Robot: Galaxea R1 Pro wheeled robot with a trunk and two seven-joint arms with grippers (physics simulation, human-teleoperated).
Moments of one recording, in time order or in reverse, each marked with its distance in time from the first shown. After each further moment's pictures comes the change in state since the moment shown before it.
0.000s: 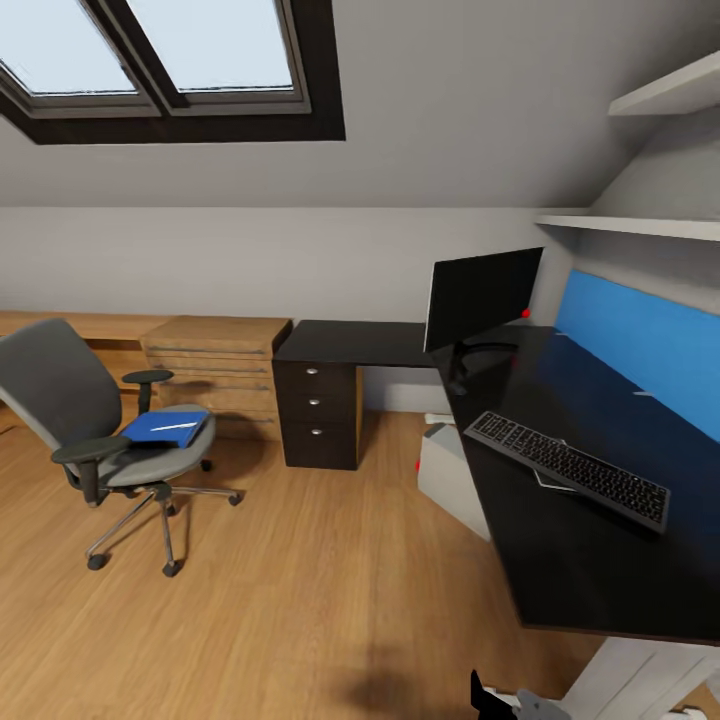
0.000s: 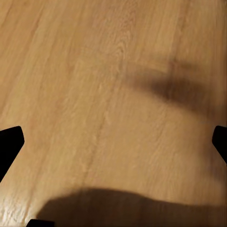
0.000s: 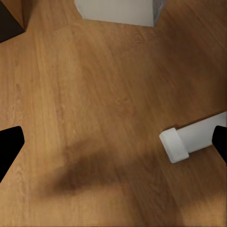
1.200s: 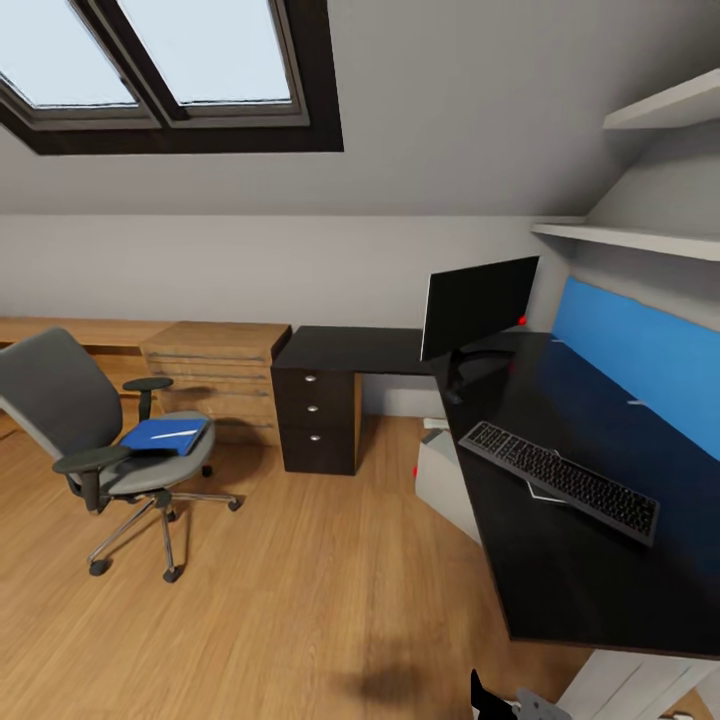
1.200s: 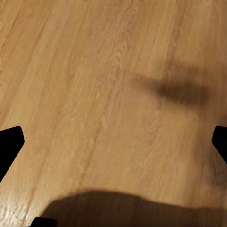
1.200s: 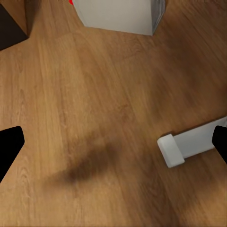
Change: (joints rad) left arm 0.000 0.000 0.004 -0.002 0.005 -0.014 0.006; right arm 0.000 0.000 0.000 -0.001 0.001 0.000 0.001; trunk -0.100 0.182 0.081
